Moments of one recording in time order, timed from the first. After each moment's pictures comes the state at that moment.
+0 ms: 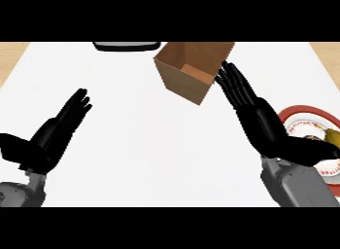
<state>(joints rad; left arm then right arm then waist) -0.13 0.48 -0.26 -1.57 0.40 0.09 0.03 -0.34 -0.24 0.33 -1.60 -0.32 -0.06 -0.13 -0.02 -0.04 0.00</state>
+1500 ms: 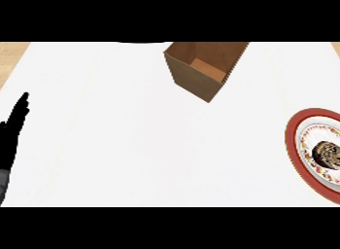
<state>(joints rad) -0.12 0.61 -0.15 -1.32 0.10 0.32 0.04 -0.17 -0.97 0.11 -0.82 0.13 0.26 -0.92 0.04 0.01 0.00</state>
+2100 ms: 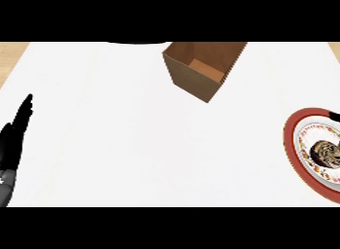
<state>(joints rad) -0.12 0.56 -0.14 -1.29 0.05 0.33 0.03 -0.43 -0.91 0.31 -0.60 0.47 0.26 -0.89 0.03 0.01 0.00</state>
